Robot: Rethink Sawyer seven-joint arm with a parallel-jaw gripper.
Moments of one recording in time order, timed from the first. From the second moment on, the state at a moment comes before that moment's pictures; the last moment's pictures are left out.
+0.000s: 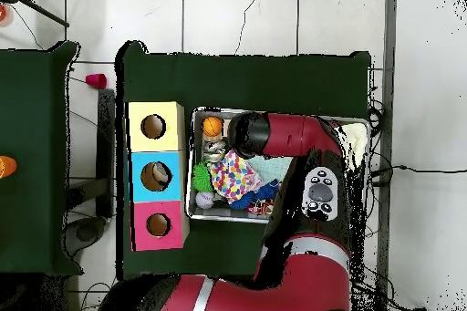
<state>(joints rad) -0.17 -0.37 -0.18 1.27 -0.17 0.72 2.61</state>
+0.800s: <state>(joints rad) -0.18 -0.35 -0.18 1.27 -0.17 0.68 2.61</state>
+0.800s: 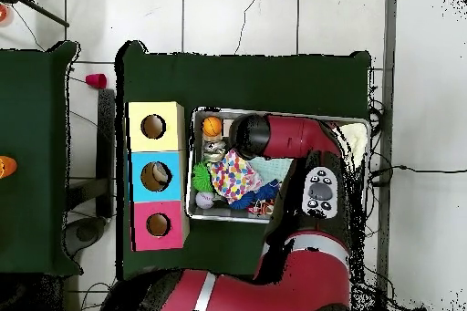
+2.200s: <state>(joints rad) -0.20 -0.29 -0.18 1.24 -0.19 0.57 2.61</state>
